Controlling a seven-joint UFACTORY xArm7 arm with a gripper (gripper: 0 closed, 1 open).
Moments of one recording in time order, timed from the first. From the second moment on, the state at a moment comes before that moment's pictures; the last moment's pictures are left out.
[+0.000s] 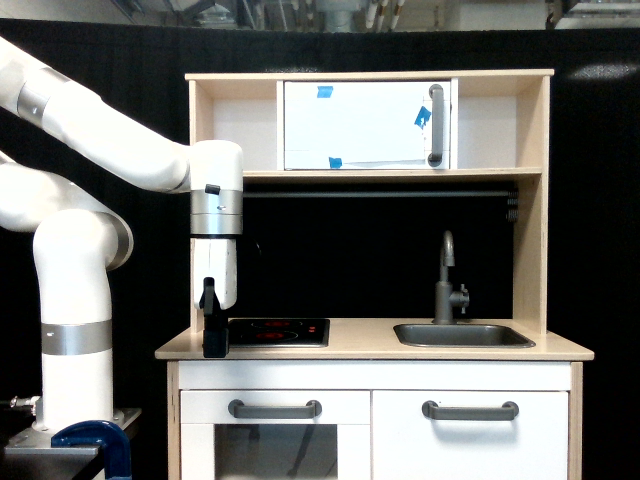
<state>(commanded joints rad) -0.04 -0.94 0.06 0.11 0.05 1.05 -0.04</state>
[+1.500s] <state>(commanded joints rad) -0.06 -0.95 -0.08 0.13 0.06 1.02 -0.17</state>
